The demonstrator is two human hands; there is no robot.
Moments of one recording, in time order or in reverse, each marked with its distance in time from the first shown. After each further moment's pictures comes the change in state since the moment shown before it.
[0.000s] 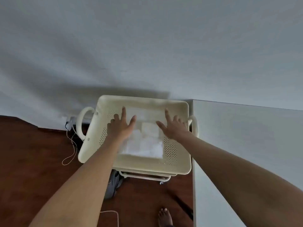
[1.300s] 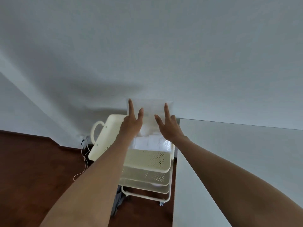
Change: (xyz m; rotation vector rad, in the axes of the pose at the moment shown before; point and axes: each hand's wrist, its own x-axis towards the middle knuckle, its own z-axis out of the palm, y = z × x) left_hand -0.148 0.115 -0.085 -0.389 0.270 0.107; right_hand -0.132 0.028 -0.099 0.525 0.353 -0.239
